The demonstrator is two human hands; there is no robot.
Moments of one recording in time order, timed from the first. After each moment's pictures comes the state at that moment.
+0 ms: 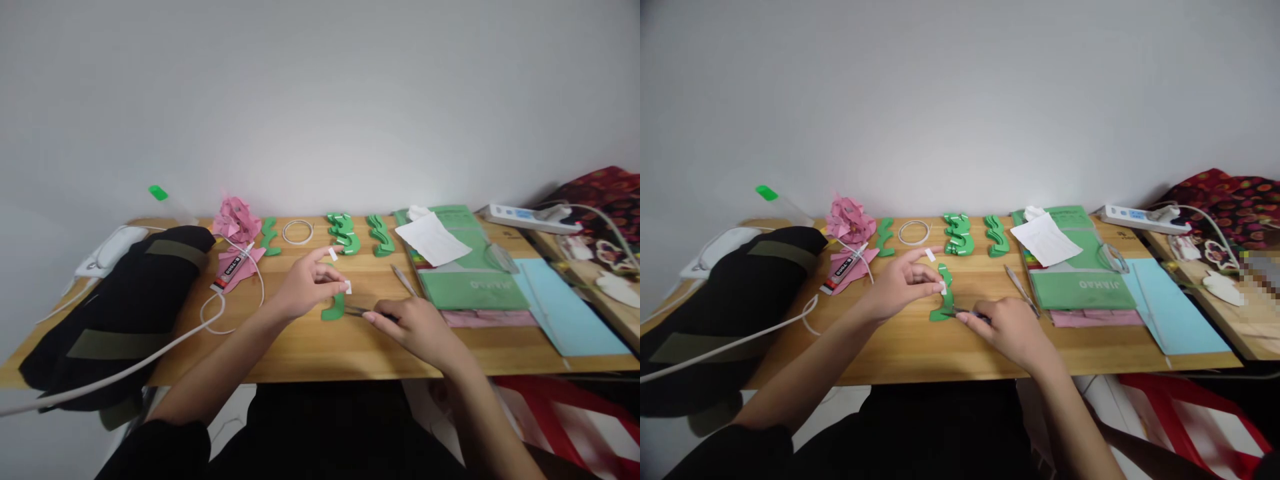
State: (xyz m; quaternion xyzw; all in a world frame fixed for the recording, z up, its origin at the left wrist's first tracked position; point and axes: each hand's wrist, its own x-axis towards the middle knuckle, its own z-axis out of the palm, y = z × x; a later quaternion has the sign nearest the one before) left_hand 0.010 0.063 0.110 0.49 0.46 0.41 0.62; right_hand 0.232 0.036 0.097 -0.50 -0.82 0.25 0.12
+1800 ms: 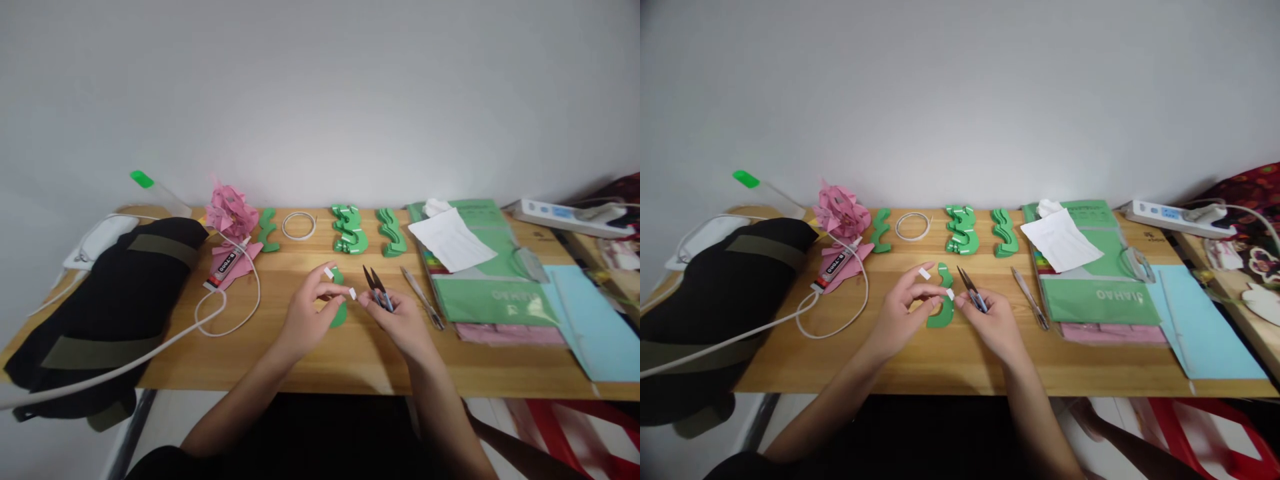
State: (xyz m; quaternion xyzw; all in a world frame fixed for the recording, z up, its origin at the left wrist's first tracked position) left_hand 0.031 0.045 0.074 0.47 0.55 0.44 0.52; right_hand 0.198 0.061 0.056 -0.56 -0.51 0.54 0.37
